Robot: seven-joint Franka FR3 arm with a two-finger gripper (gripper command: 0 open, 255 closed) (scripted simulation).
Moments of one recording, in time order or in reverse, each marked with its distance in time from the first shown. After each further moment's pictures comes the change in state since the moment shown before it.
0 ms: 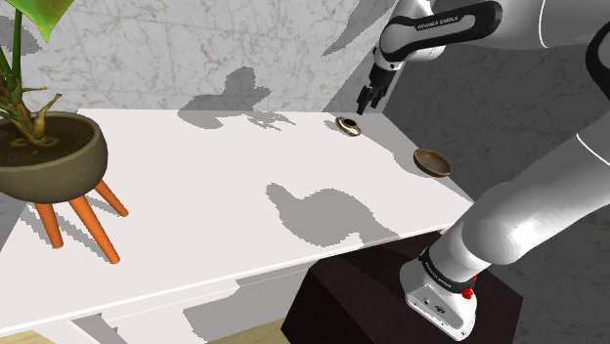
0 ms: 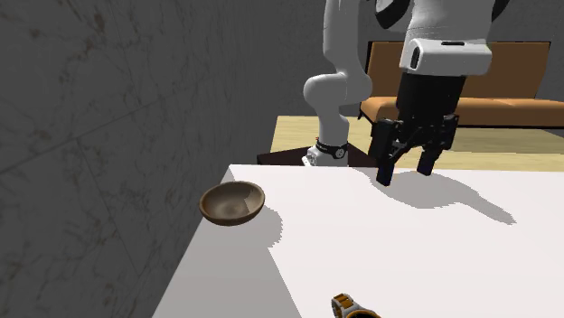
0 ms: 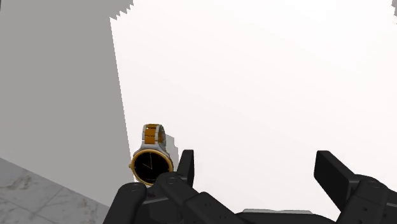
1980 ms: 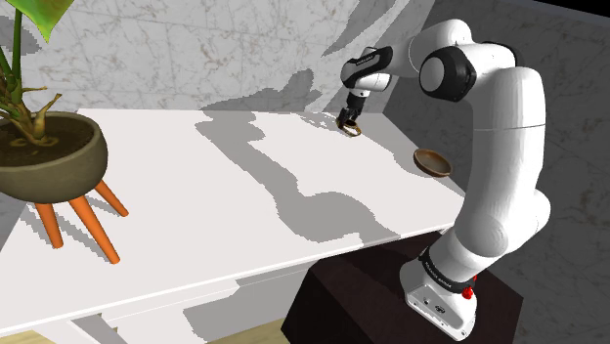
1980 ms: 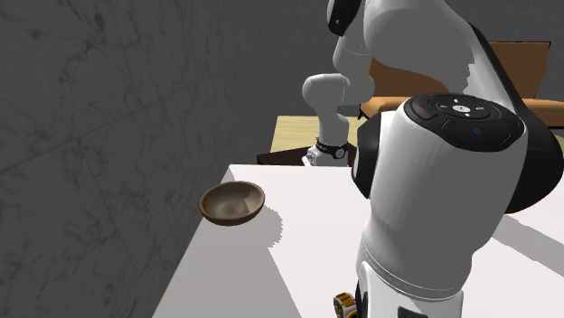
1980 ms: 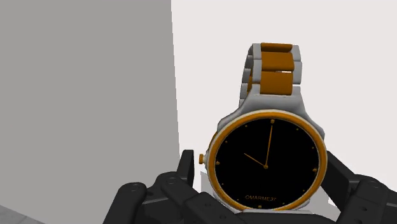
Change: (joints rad) arm -0.184 0.779 -0.005 0.589 0.301 0.094 -0.309
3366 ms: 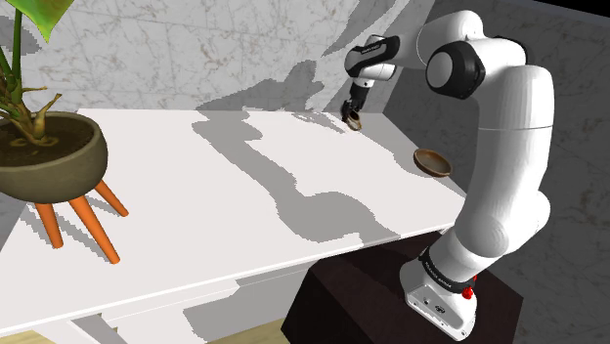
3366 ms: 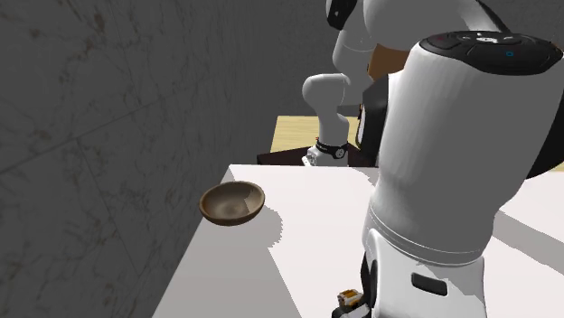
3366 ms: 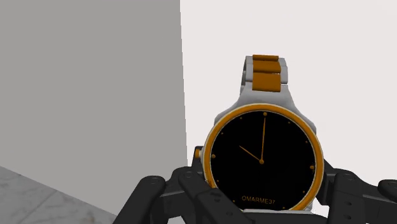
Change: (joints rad) arm 0.006 -0.052 -0.012 0.026 -0.018 -0.077 0.011
